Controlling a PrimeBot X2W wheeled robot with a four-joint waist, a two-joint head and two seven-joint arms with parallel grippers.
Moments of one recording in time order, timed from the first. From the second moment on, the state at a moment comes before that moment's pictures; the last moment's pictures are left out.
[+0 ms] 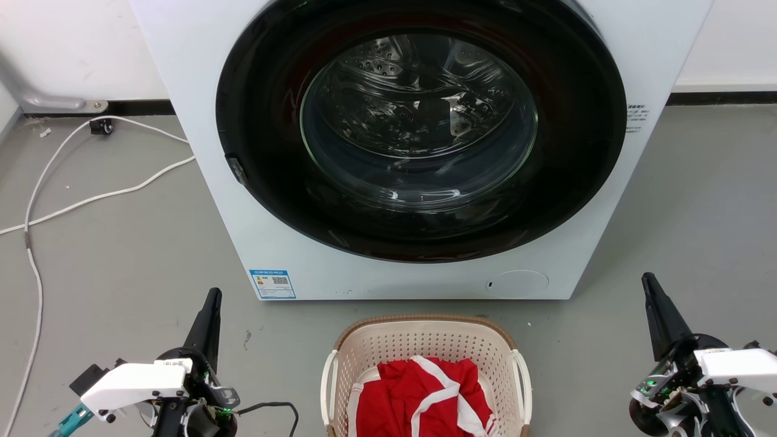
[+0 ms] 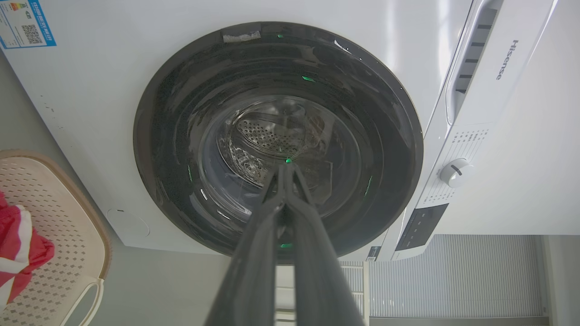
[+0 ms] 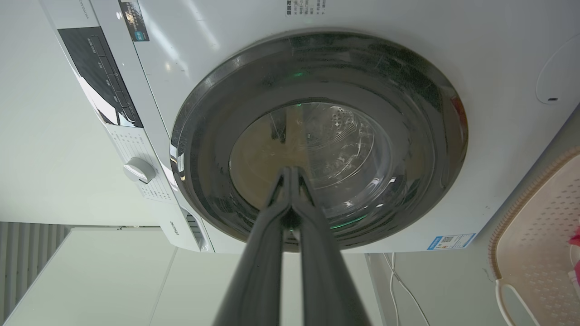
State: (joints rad) left arm -0.11 0.05 0.11 0.25 -1.62 -0.13 0.11; right arm -0.10 -0.06 -0.11 0.25 1.62 0.13 0.11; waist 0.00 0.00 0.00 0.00
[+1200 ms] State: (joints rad) left arm -0.06 0.05 0.10 0.28 -1.60 -0.13 0.07; right arm -0.05 -0.05 -0.11 0.27 1.59 0.13 0.07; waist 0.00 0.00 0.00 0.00
